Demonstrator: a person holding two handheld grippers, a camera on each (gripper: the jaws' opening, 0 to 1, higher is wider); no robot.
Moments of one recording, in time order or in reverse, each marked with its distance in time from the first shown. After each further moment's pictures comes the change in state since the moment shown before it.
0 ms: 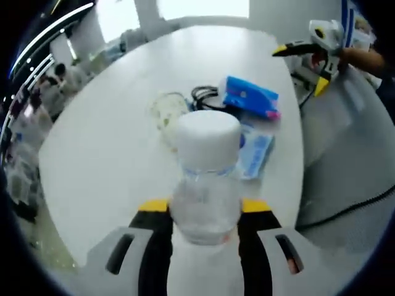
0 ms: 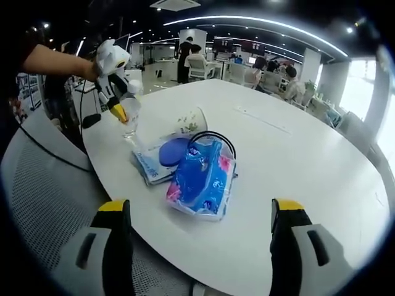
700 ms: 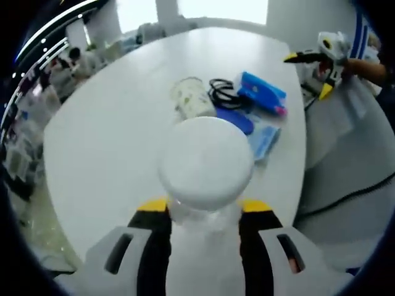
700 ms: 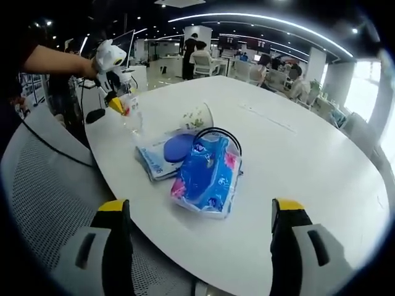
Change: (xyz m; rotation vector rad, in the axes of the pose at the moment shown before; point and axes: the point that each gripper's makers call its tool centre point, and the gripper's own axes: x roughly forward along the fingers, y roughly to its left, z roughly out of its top) left arm -0.018 0.012 -0.033 -0.095 -0.005 0.026; right arm 0.002 0.006 -0.004 -0.015 0.023 0.028
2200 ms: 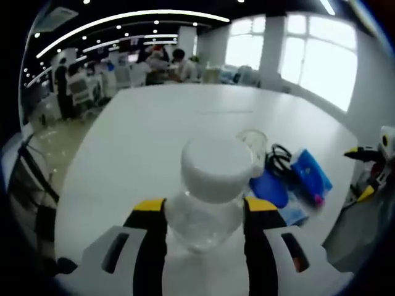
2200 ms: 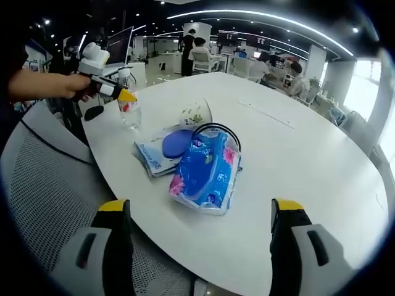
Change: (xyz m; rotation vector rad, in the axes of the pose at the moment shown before) left arm -0.008 0.014 0.019 -0.578 -0.360 0.416; right arm 0.001 -0.001 -0.006 -0.001 0.026 -0.006
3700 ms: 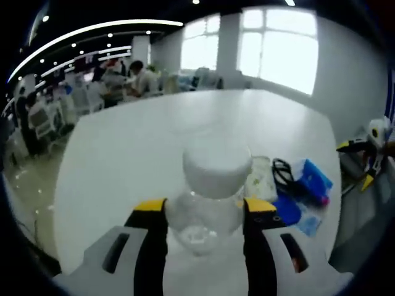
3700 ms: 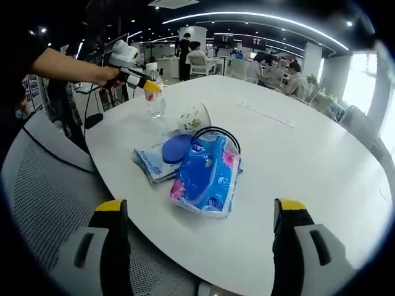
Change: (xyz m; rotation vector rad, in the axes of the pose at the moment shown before) left arm 0.071 0.017 0.075 0.205 -0.032 -0.268; right arm 0.000 -0.001 0.004 0.046 -0.028 0.004
